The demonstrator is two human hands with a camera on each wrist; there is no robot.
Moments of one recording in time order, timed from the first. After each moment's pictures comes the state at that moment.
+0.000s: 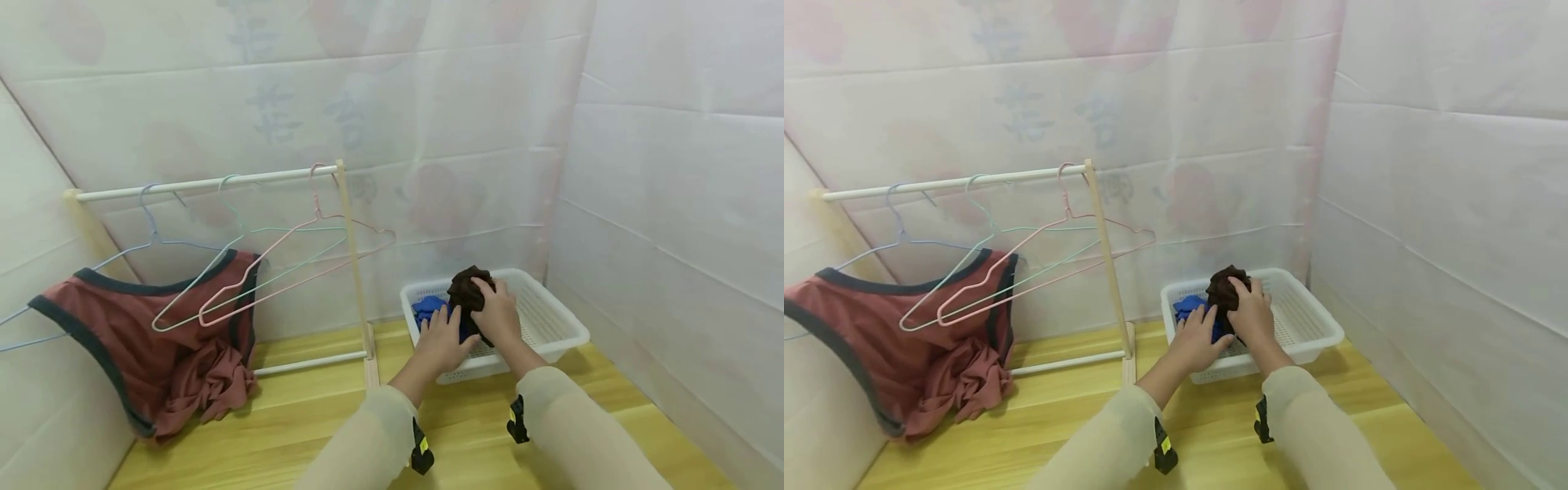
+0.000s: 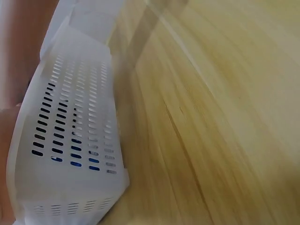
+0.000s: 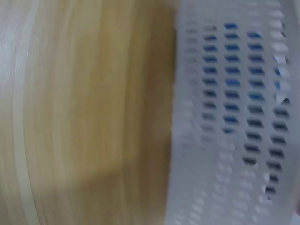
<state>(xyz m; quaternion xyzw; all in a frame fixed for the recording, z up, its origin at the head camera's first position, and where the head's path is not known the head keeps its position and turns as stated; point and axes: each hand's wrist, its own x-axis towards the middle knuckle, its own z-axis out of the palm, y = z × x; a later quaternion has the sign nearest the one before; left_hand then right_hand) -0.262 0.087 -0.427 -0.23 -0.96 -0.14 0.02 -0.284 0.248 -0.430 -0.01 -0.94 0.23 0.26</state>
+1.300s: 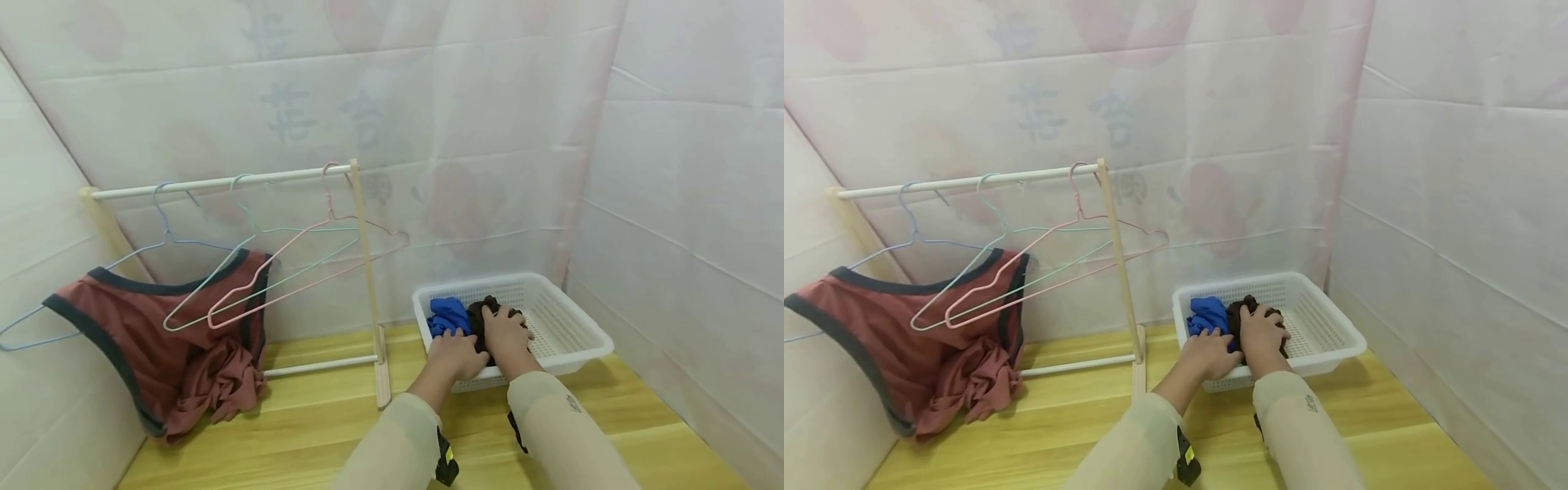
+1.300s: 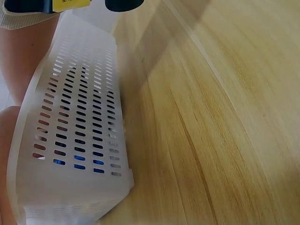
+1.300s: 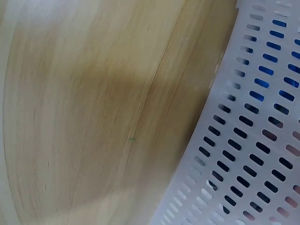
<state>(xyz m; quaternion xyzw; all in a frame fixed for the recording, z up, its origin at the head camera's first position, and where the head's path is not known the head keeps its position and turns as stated) -0.246 0.105 -0.428 -0.18 -0.98 -0.02 -0.09 -0.278 0.234 -0.453 -0.06 -1.00 0.04 0.00</state>
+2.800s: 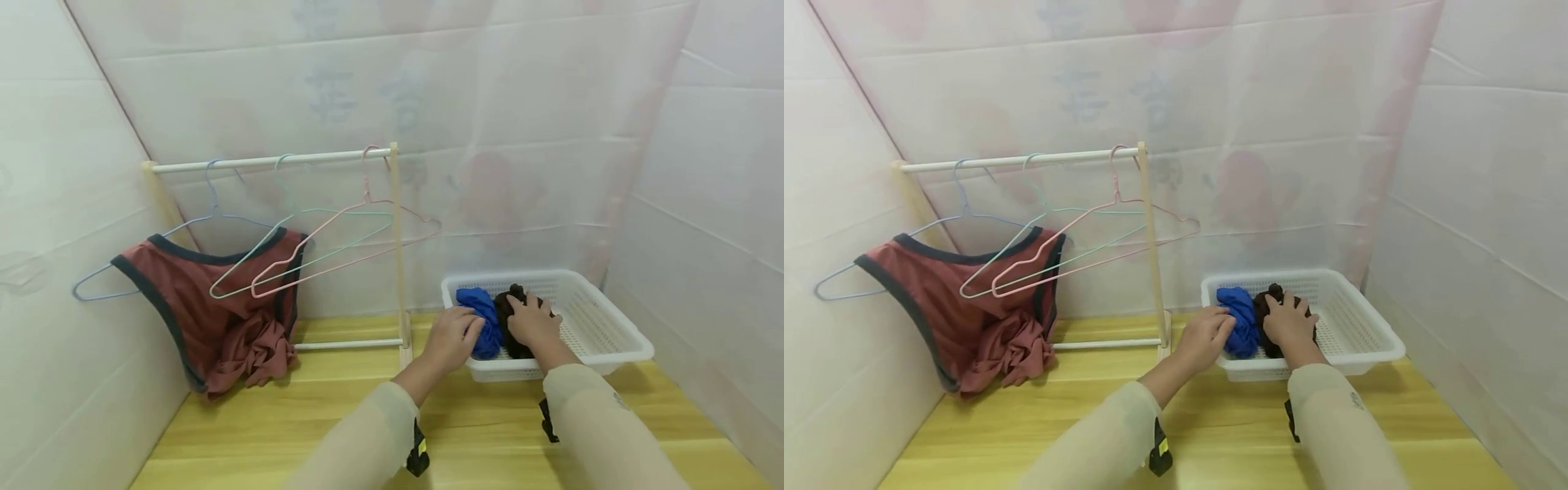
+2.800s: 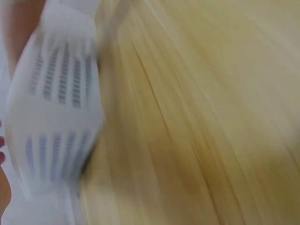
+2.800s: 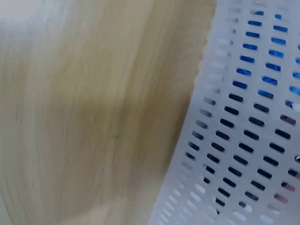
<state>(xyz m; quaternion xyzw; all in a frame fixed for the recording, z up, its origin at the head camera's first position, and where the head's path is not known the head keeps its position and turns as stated) -0.251 0.039 -0.421 -0.29 -0.91 -0.21 0.21 -0.305 0.252 -0.440 -0.01 -0.99 0.16 -0.01</state>
